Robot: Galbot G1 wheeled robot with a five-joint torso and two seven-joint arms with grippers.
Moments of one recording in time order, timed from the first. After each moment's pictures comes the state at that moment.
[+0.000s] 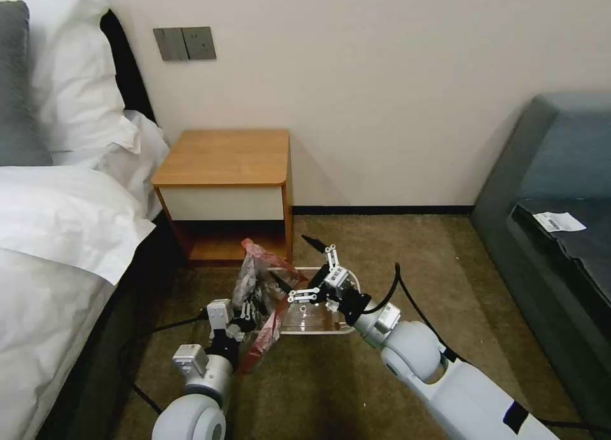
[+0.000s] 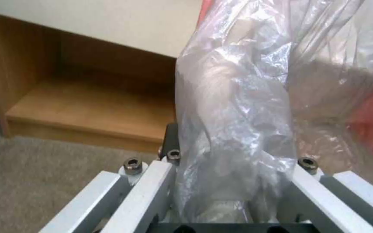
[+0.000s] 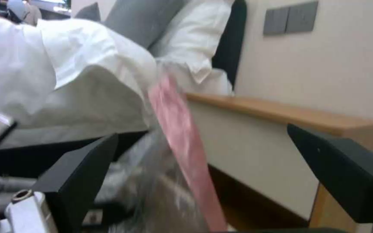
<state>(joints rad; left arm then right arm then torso) 1.62 -1.43 -0.43 -2.07 -0.37 0.10 -0.02 -1.00 1.05 -0.14 1.78 0.32 0.29 -0.23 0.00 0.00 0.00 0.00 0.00</state>
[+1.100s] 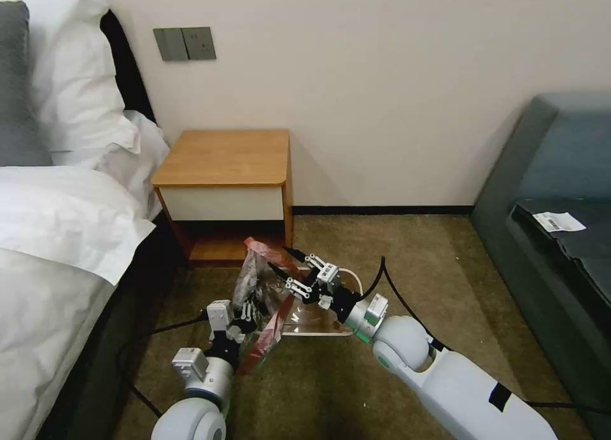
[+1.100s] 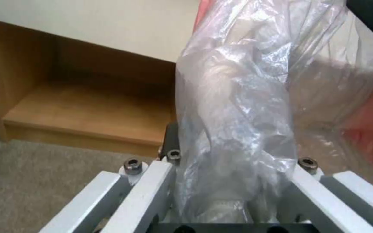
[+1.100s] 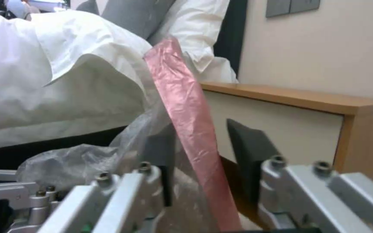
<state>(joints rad) 1.63 -1.44 -0.43 -2.08 -0.36 0.09 -0.01 -0.95 1.05 -0.20 1.73 0.38 0.28 -0.21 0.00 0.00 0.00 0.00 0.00</state>
